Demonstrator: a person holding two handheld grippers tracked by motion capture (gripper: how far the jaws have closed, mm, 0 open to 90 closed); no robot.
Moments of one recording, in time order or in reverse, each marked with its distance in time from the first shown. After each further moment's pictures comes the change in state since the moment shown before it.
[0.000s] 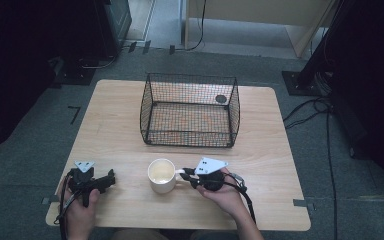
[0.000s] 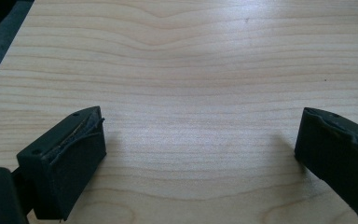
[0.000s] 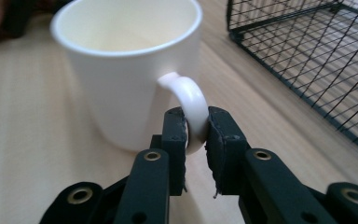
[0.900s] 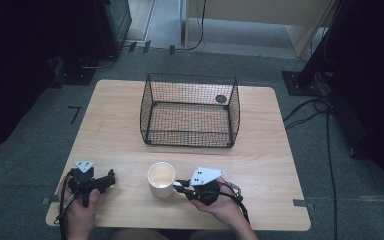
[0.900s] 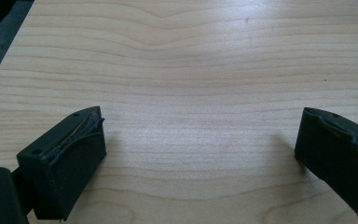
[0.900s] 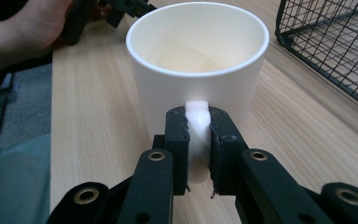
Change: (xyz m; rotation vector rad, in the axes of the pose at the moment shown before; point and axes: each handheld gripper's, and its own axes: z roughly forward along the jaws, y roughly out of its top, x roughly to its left) left arm 0.000 0.000 0.000 0.000 0.000 0.000; right arm 0.033 0.008 -0.003 0.009 0.075 0.000
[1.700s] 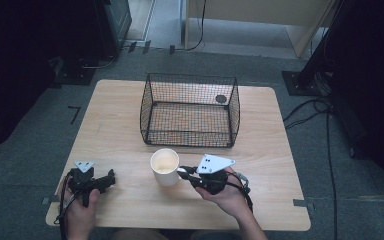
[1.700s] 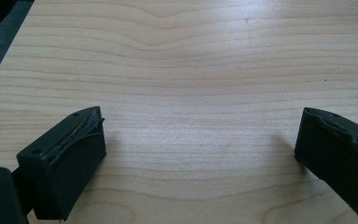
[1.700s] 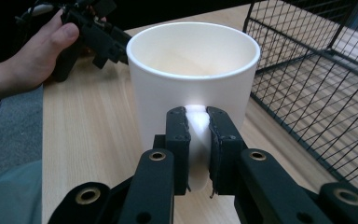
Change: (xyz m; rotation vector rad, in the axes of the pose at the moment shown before) left arm 0.000 0.000 0.000 0.000 0.000 0.000; right arm -0.013 0.039 -0.032 -0.075 -0.061 -0.009
